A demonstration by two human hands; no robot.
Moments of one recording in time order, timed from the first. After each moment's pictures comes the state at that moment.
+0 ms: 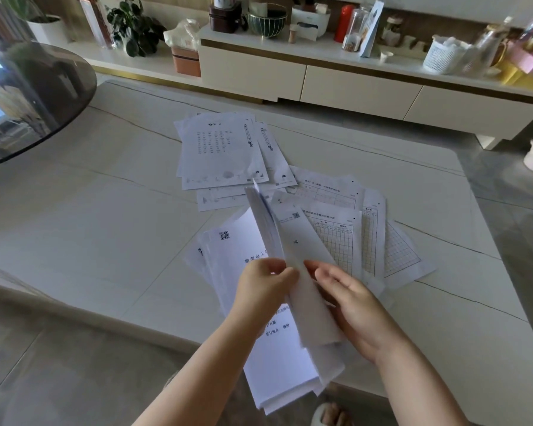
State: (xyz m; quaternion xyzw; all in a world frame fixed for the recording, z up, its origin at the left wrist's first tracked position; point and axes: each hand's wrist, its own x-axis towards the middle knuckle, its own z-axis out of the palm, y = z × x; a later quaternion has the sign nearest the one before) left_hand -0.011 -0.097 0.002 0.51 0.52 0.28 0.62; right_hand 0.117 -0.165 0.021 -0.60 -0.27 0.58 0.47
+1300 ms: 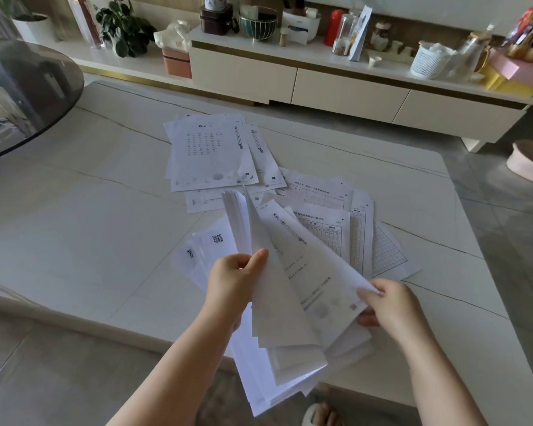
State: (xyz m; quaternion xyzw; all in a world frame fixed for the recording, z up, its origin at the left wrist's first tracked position) left_hand -0.025 -0.078 -0.017 0.44 0.55 0.33 0.63; right_hand 0.191 -0.184 -0.002 -0.85 -0.30 0.32 0.30
